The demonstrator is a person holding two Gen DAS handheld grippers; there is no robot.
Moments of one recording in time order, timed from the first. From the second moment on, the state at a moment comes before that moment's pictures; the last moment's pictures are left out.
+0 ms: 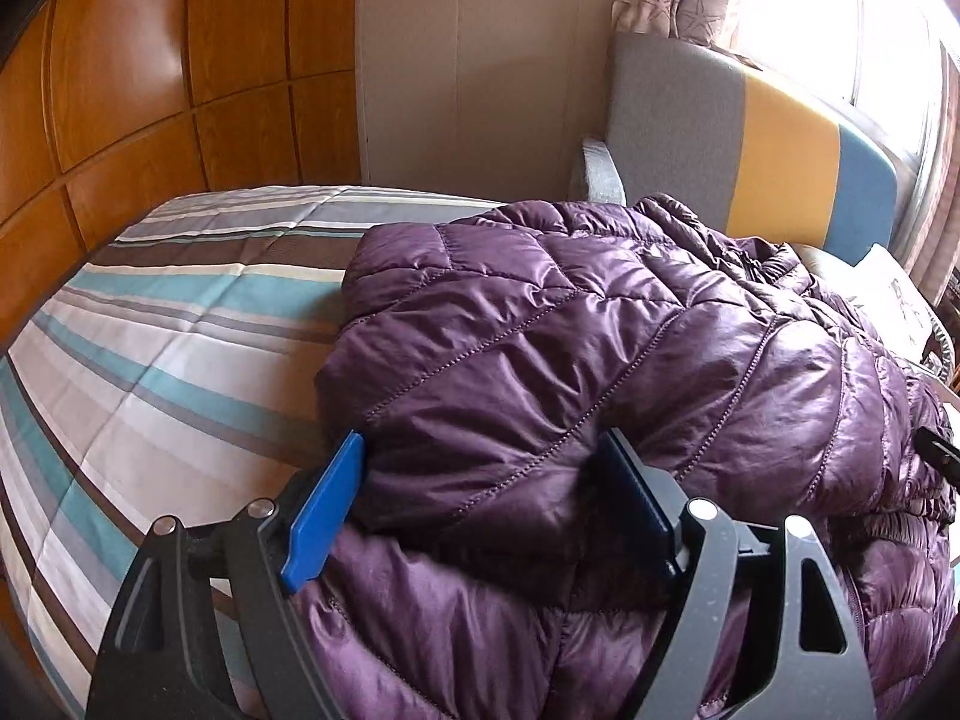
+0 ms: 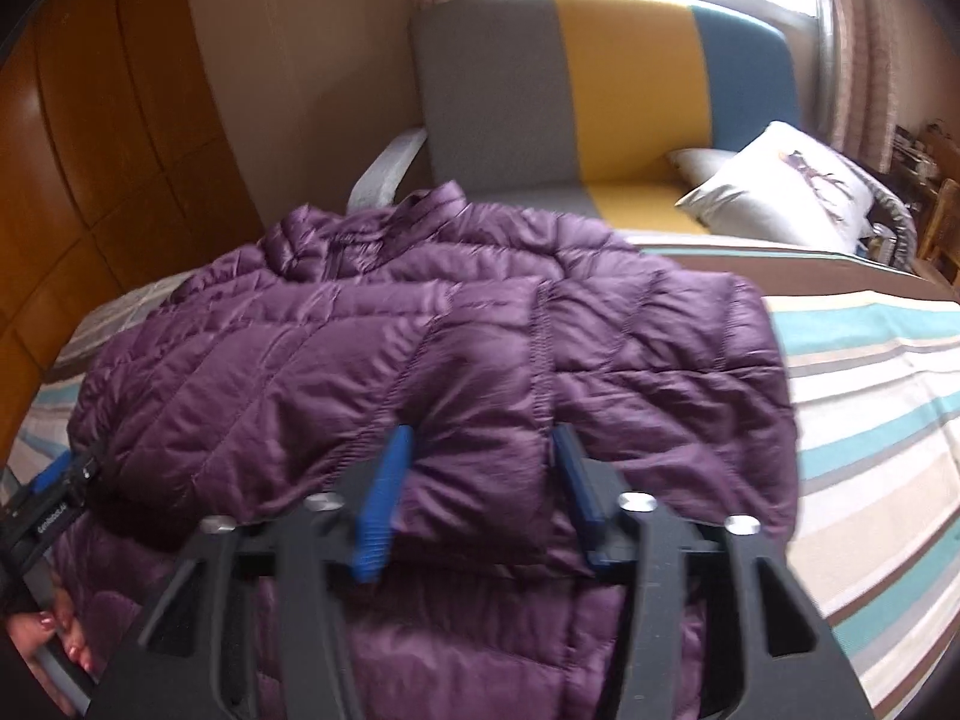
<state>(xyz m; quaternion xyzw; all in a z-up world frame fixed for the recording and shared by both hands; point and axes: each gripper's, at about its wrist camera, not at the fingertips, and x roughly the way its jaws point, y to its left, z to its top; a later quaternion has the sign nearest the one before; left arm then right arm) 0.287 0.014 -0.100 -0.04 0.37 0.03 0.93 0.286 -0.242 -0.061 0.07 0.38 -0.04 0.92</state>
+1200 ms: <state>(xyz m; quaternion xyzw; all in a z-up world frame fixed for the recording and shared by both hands) 0.356 -0.024 -0.065 0.06 0.37 -0.02 0.93 0.313 -0.232 -0.051 0.00 0.36 -0.04 0.93</state>
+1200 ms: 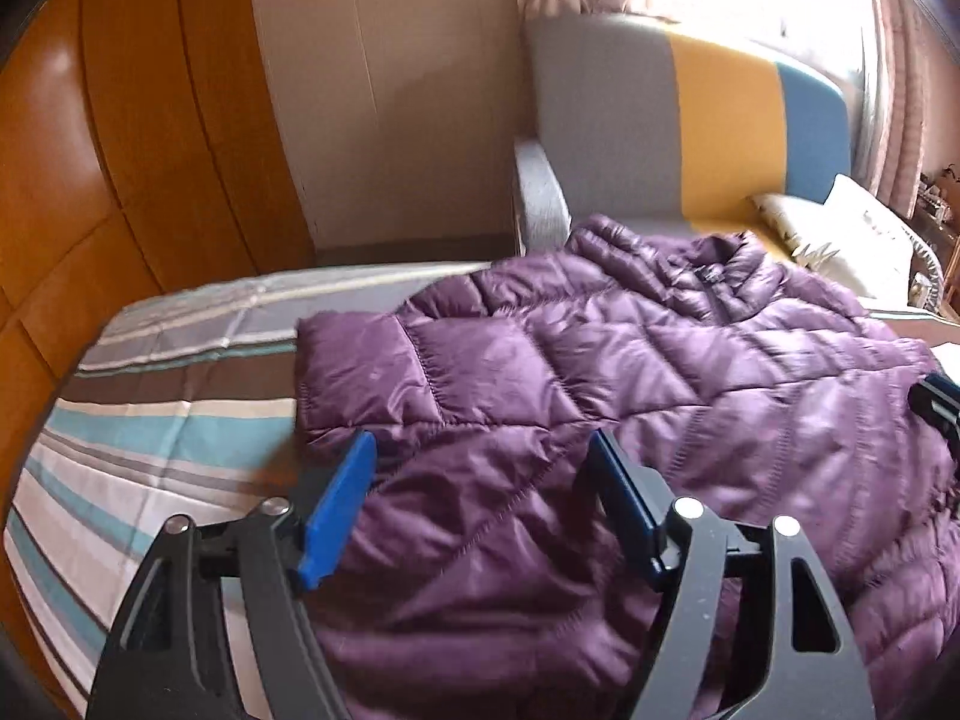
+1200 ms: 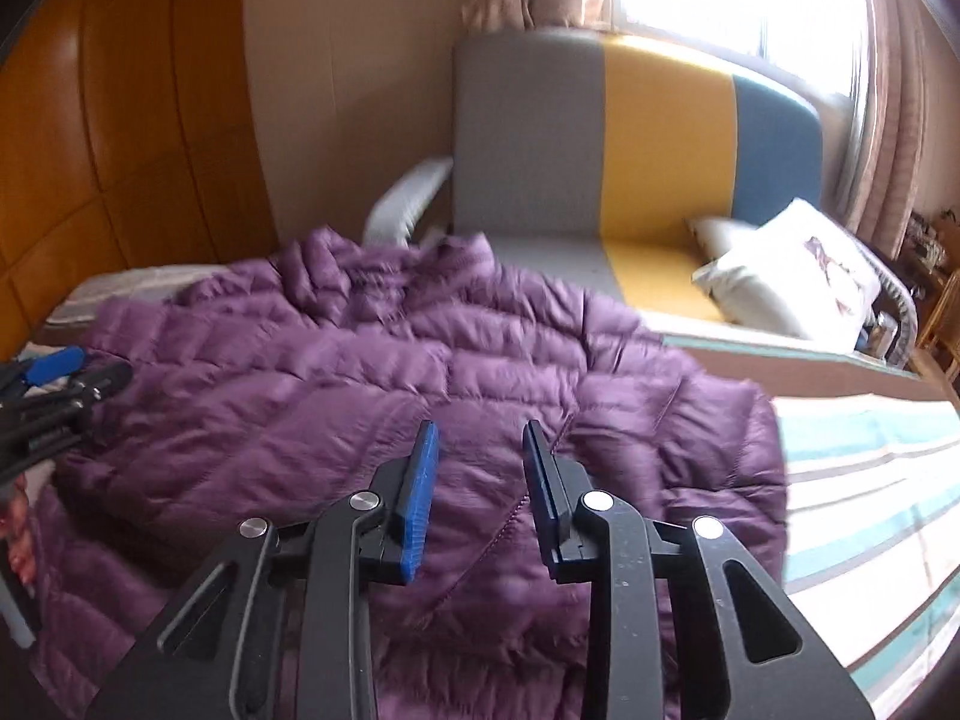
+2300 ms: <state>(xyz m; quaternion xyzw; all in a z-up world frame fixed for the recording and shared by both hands) 0.250 0.023 -0.093 0.03 0.40 -0.04 0.91 0.236 -0.255 -0.056 0.09 0.38 -0.02 0.92</state>
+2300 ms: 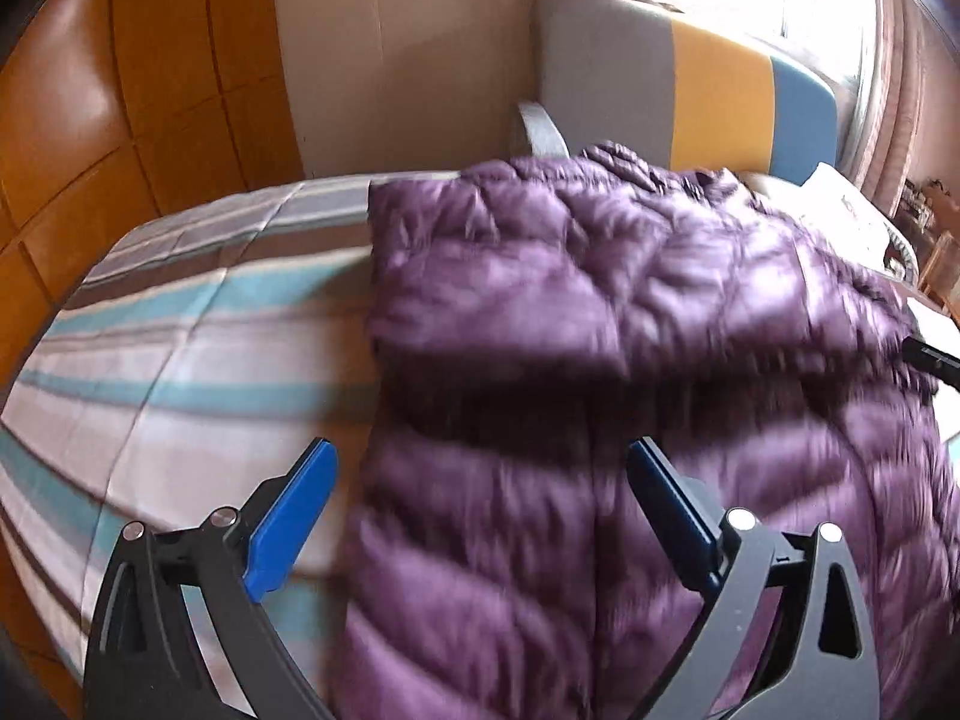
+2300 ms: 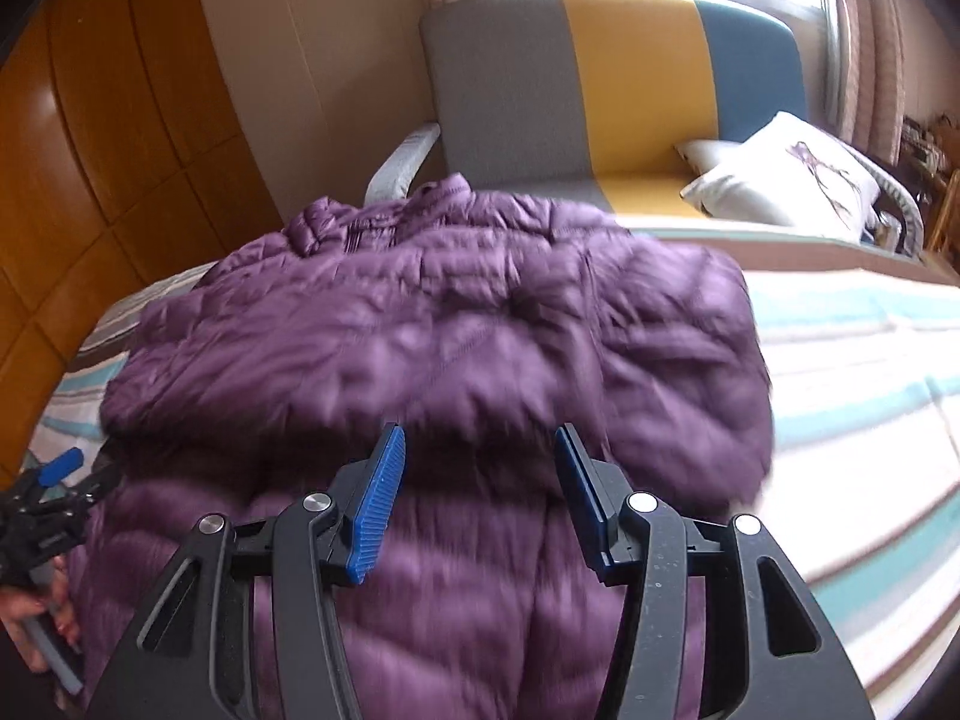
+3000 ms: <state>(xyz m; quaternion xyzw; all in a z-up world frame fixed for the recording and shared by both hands) 0.142 0.062 -0.107 0.00 0.40 -0.07 0.92 0.096 -0.267 -0.067 0.11 0.38 -0.02 0.92</state>
